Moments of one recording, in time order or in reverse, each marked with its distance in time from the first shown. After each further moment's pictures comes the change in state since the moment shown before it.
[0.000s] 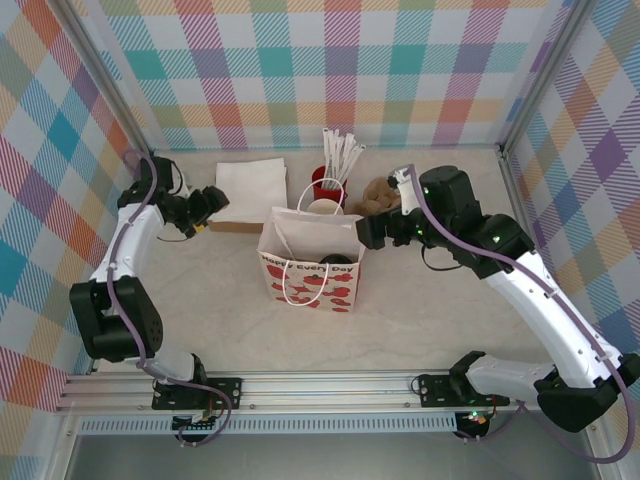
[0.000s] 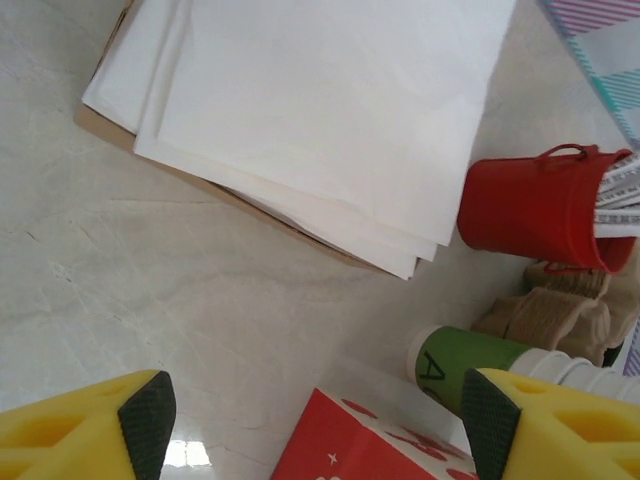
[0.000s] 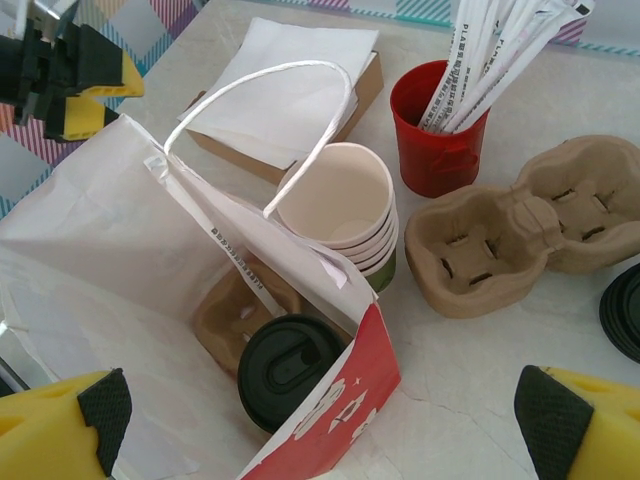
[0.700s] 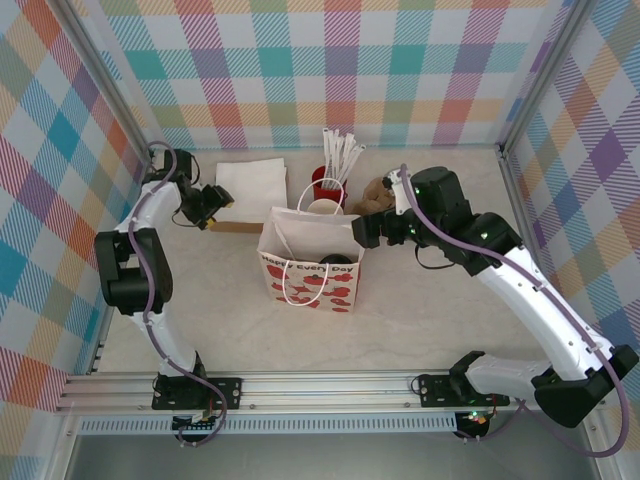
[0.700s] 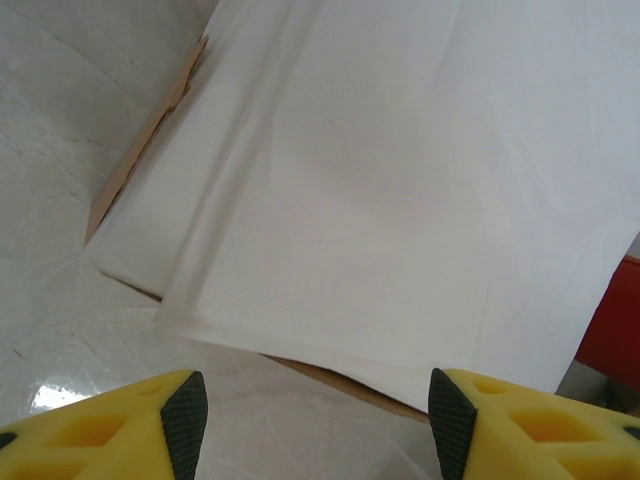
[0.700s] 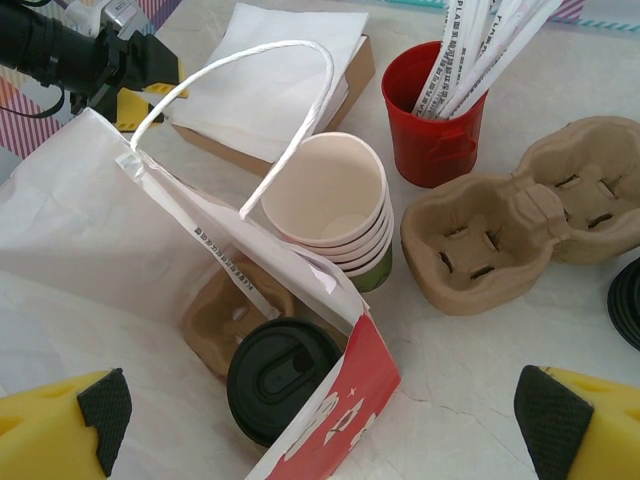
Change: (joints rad) left arm -0.036 0.330 0.199 0.007 -0.109 -0.084; right arm 0.000 0.028 -0.040 0.040 0.011 0.023
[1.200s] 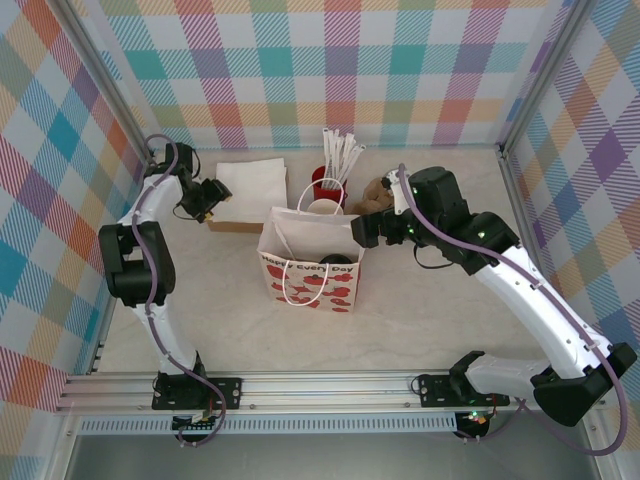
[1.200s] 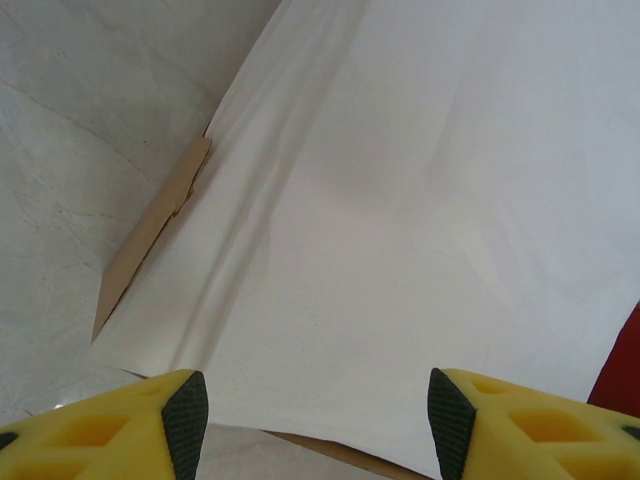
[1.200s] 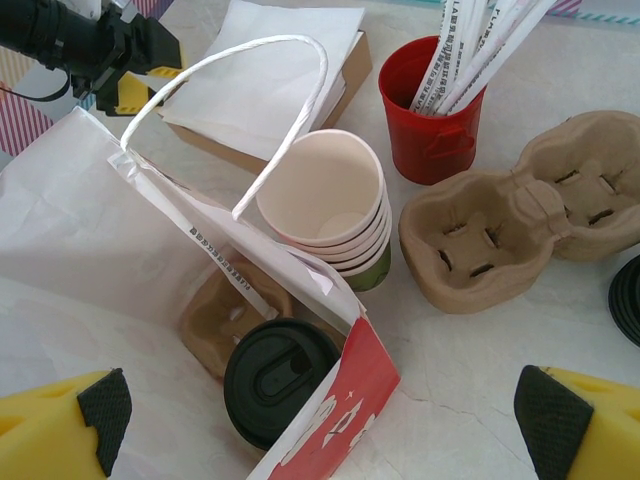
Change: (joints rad) left arm -0.007 0.072 0.095 -0.011 -0.054 0.000; right arm 0.000 0.006 -0.006 0.007 0.004 0.008
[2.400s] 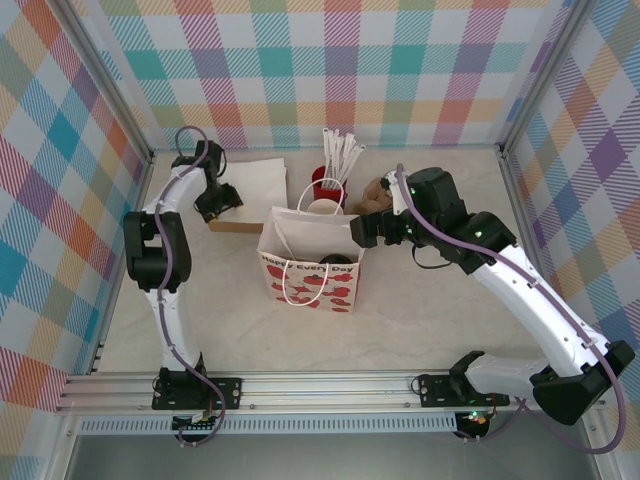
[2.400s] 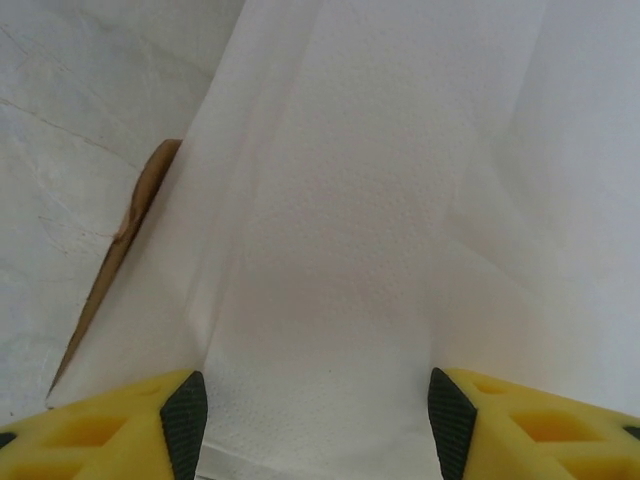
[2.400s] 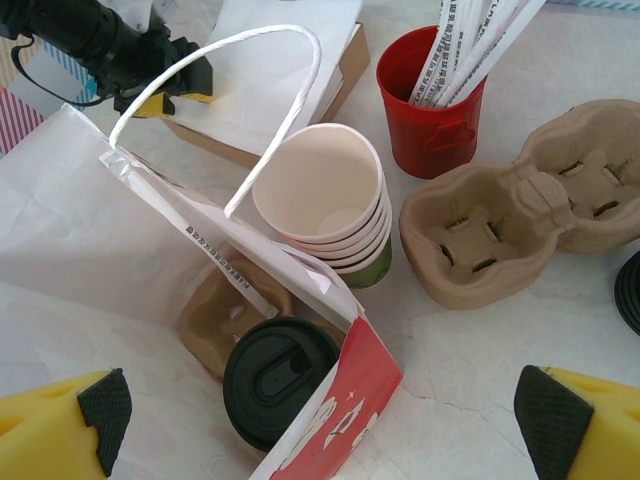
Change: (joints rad) left arm -0.128 0.158 0.175 -0.167 -0.276 0.094; right arm 0.000 0.008 -0.011 0.008 0.000 0.014
